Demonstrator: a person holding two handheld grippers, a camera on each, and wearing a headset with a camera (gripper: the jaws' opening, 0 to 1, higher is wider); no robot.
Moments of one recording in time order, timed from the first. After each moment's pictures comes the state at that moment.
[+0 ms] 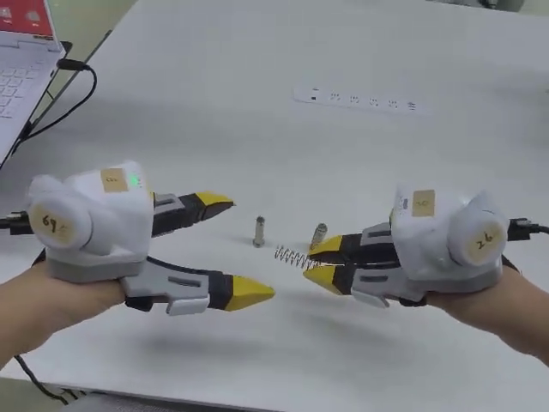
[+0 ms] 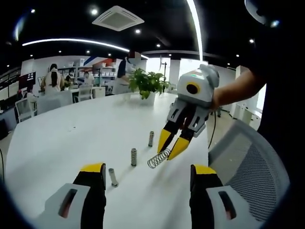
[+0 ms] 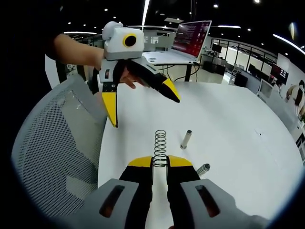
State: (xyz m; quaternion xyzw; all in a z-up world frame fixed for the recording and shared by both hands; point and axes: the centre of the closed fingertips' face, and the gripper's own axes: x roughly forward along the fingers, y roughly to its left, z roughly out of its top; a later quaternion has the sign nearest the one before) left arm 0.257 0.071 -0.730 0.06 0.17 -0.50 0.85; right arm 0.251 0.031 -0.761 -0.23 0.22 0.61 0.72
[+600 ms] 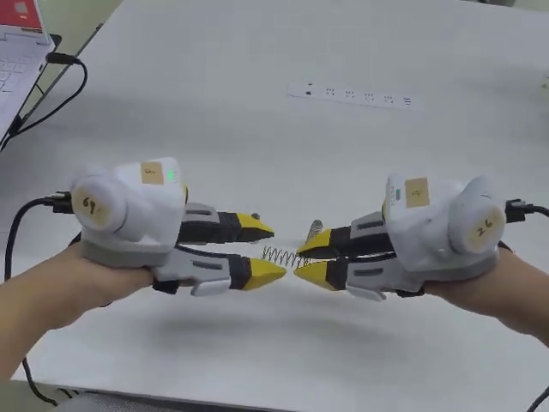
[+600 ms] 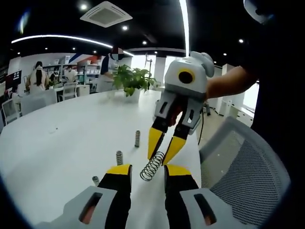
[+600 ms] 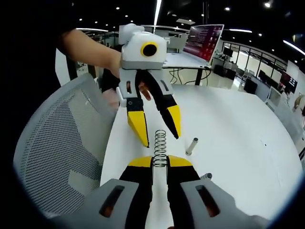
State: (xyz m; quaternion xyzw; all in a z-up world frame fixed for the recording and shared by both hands) left arm 0.255 0.044 -0.739 0.07 0.18 -0.55 0.81; right arm 0.244 0.040 -0.752 -0.25 0.21 0.65 0.69
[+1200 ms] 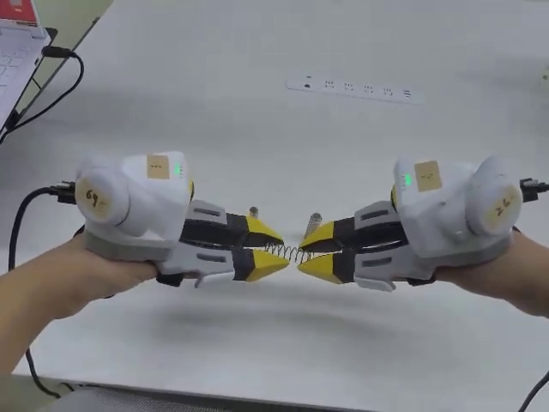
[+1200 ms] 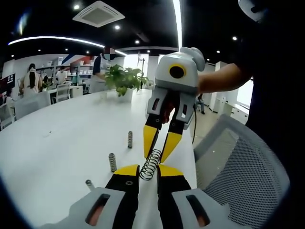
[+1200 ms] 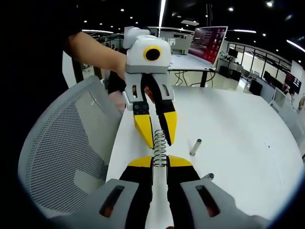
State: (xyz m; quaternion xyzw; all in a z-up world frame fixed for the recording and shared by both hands) left arm 0.245 0.036 -0.738 0.07 0.18 -0.58 0.79; right arm 0.238 0.036 -0.746 -0.24 0.21 0.67 0.67
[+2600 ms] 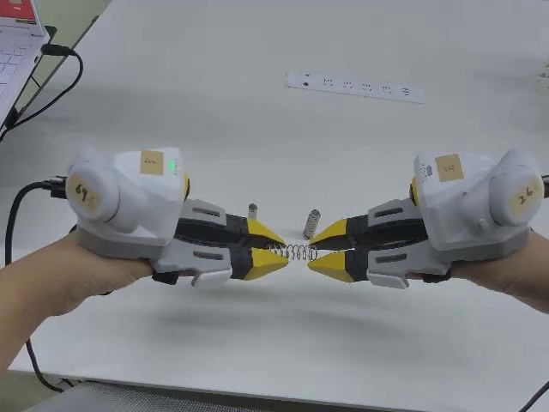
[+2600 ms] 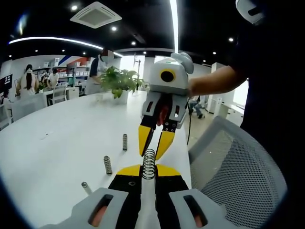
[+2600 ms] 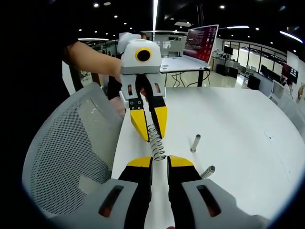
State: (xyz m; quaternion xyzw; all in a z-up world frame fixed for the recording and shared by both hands) left arm 0.235 0.034 -0.730 0.07 0.17 -0.60 0.78; right arm 0.238 0.025 -0.742 -0.20 0.22 0.67 0.68
